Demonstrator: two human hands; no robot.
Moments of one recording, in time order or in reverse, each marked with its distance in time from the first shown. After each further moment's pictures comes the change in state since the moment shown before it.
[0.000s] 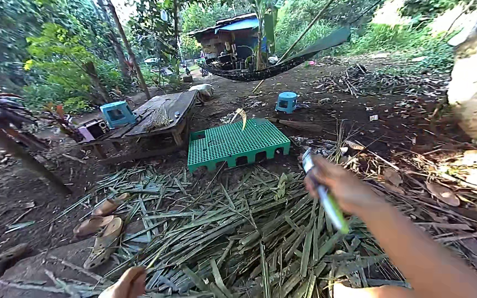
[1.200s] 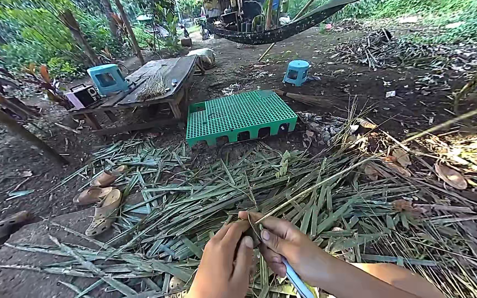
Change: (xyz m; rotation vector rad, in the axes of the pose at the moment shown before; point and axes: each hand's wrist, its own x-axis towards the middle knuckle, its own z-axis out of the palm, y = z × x) left_hand 0.037 0.171 0.084 -0.353 0.190 0.531; right_hand -0.069 0.049 0.133 0.444 -0.507 0.170
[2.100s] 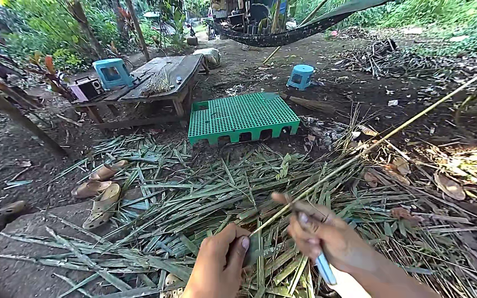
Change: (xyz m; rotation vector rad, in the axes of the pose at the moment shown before) left_hand -0.004 0.009 -0.017 -0.282 -0.075 -0.228; right_hand -0.017 -0.024 -0.036 -0.023 0.025 -0.254
